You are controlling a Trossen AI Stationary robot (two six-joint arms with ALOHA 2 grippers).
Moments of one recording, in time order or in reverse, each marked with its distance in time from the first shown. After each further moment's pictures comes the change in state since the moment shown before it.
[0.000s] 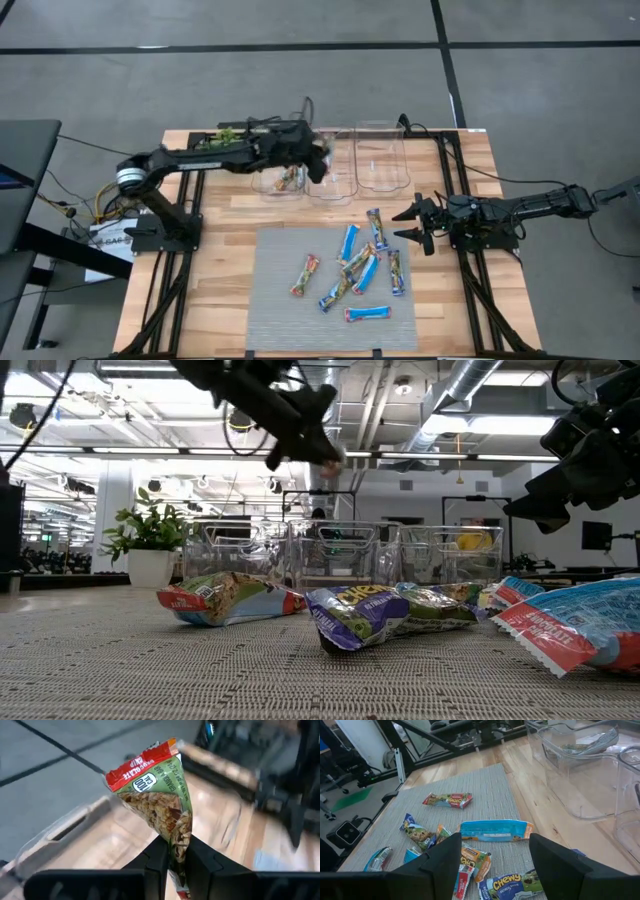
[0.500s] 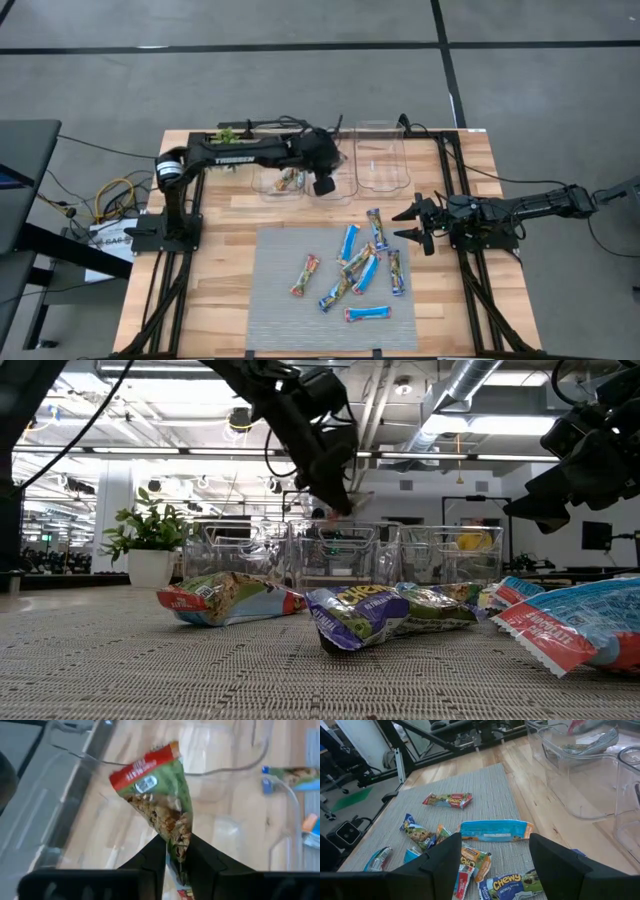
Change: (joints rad) left arm -0.022 0.279 0.297 -0.398 0.009 0.381; right arm 0.000 0.000 0.000 0.000 0.000 0.000
